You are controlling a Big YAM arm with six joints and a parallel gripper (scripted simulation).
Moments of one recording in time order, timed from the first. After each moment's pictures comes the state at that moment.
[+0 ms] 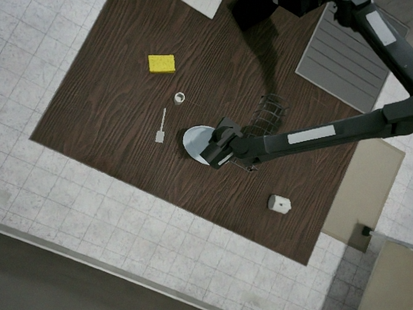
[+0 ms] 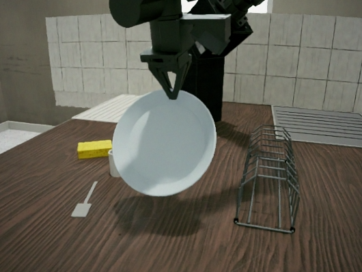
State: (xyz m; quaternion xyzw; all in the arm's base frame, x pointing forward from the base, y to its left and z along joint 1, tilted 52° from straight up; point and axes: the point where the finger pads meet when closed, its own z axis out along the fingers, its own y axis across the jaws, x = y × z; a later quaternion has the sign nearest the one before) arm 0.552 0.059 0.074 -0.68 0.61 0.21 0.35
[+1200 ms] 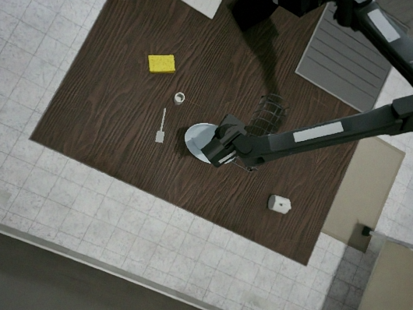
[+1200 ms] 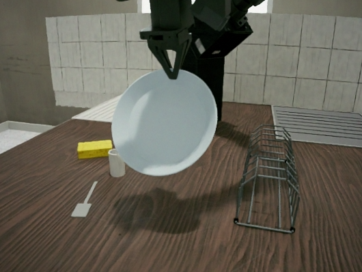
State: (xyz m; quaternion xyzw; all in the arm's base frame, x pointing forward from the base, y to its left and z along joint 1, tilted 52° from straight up) arm 0.536 0.032 0.094 -0.68 0.61 0.22 0.34
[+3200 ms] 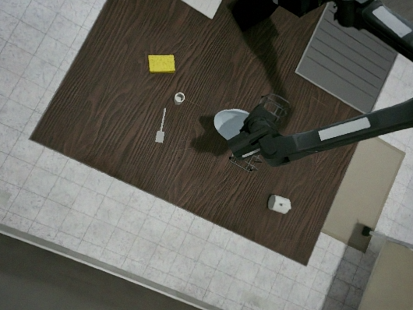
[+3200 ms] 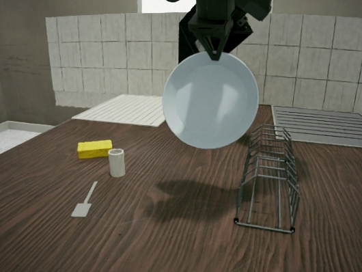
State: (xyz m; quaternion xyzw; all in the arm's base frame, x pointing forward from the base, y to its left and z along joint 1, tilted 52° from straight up) arm 0.437 0.063 0.124 -0.71 0.59 0.28 0.26
